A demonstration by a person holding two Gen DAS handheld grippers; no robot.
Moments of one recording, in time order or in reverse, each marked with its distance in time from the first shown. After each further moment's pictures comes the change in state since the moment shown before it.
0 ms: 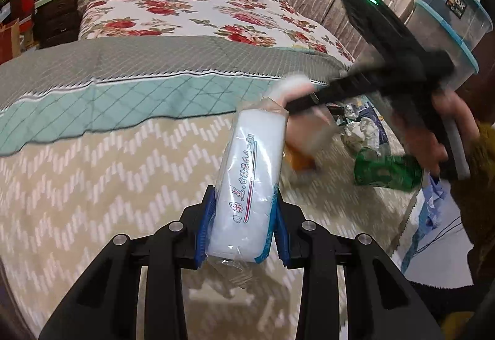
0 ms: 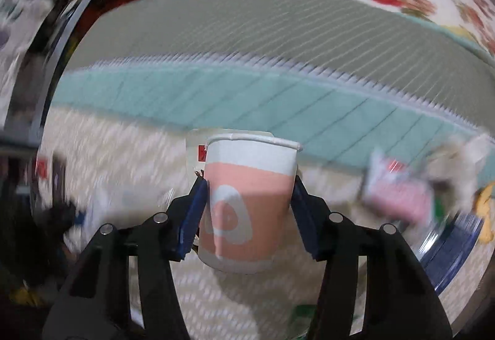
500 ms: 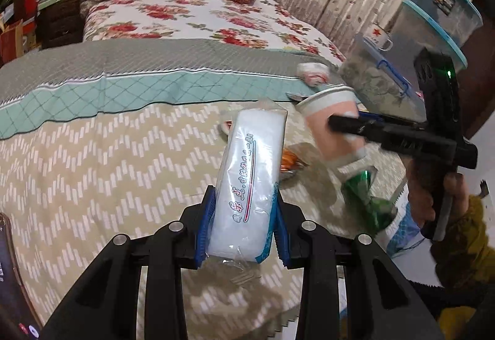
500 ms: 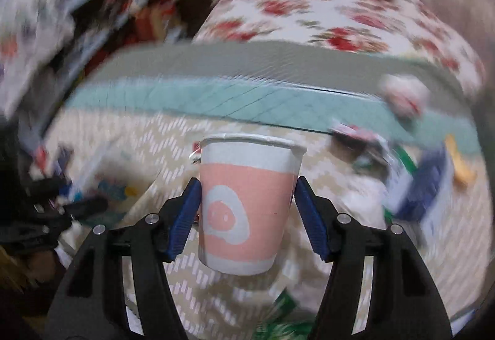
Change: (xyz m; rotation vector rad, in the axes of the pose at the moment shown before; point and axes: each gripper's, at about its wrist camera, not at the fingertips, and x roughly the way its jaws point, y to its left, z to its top) left arm -0.038 -0.024 -0.031 0.022 -0.018 -0.013; right arm -0.059 -0.002 -0.119 0.059 -0.439 -0.084
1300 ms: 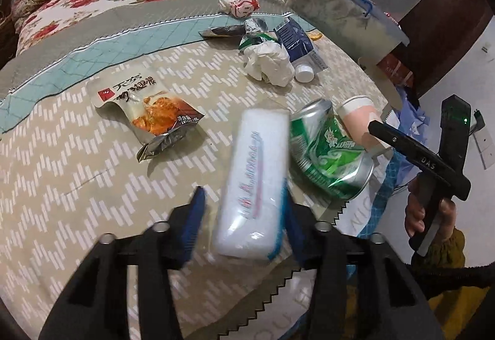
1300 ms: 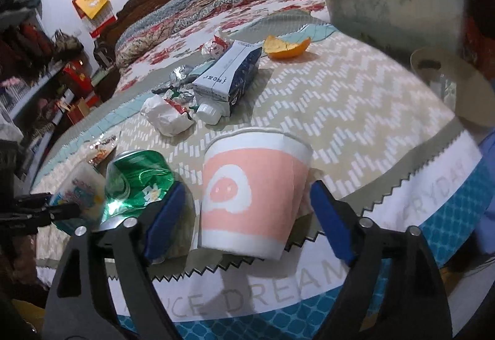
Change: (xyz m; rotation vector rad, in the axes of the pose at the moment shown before) left arm 0.078 -0.096 -0.015 0.224 0.234 -0.071; right arm -0.068 -0.124 -0.183 0.434 -0.232 -0.197
